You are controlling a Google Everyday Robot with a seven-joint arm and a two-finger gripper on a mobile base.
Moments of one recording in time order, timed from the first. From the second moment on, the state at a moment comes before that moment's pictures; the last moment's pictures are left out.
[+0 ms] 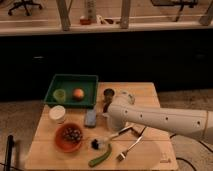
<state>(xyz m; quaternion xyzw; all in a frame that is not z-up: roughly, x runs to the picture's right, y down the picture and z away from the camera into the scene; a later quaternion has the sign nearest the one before) 0.048 0.231 0.767 -0.30 -0.14 -0.23 0.91</state>
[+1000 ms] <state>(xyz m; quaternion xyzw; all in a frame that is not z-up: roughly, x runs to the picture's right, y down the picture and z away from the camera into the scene) 0.045 0.247 0.784 -0.32 -0.16 -0.25 0.90</state>
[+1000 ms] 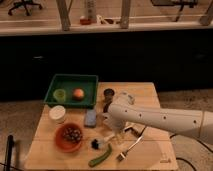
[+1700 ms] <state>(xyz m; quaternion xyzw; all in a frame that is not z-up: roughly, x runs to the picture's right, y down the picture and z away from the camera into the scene) 0.048 0.272 0.817 -0.33 -0.17 -0.26 0.89</state>
